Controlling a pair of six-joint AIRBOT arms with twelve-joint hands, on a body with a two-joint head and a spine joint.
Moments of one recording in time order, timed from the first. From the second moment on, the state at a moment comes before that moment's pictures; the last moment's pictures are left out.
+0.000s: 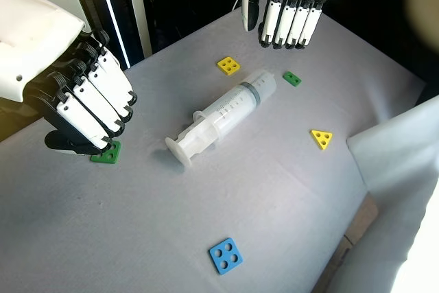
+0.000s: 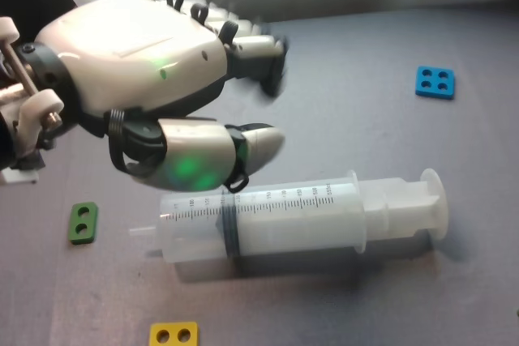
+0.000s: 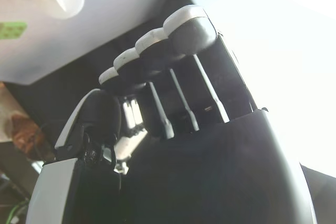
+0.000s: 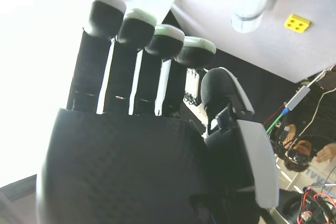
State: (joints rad) left arm 0.37 -0.71 0.63 -0.43 -0.22 1.47; right arm -0.19 -0.28 0.66 -1.83 0.26 0.57
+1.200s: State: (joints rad) left arm 0.56 -0.89 0.59 -0.86 -0.55 1.81; right arm -0.19 -0.27 0.65 -1.83 0.26 0.57
